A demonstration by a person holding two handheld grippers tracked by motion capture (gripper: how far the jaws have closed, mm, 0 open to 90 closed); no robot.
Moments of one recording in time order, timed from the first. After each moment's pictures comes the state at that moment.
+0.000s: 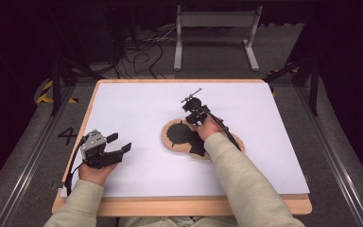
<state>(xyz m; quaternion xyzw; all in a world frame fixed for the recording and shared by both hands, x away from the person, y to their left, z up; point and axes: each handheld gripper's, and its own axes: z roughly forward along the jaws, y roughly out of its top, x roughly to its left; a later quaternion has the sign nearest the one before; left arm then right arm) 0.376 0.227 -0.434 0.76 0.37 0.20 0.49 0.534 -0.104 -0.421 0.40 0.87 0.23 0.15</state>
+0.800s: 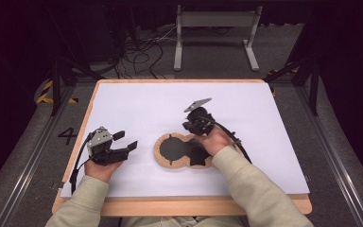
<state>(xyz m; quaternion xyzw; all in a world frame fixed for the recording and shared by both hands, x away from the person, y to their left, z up) 0.387 0.211 -0.432 0.77 0.35 0.18 0.50 0.465 -0.125 -0.389 0.34 0.87 0.33 0.15</state>
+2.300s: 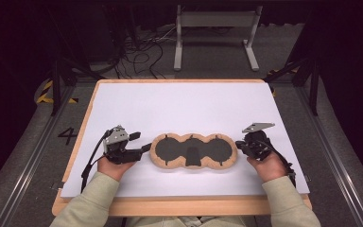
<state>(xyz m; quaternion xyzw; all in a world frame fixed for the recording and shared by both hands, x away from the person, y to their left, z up) 0.393 0.175 -0.431 0.80 0.32 0.15 0.48 0.389 -0.266 -0.404 0.43 0.83 0.29 0.19</state>
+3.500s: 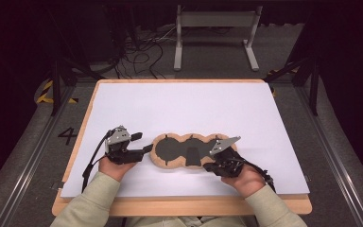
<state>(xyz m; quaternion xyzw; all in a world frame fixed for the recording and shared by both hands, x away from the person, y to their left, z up) 0.393 0.171 -0.431 0.81 0.31 0.15 0.48 0.355 -0.184 -0.417 0.29 0.90 0.31 0.06</state>
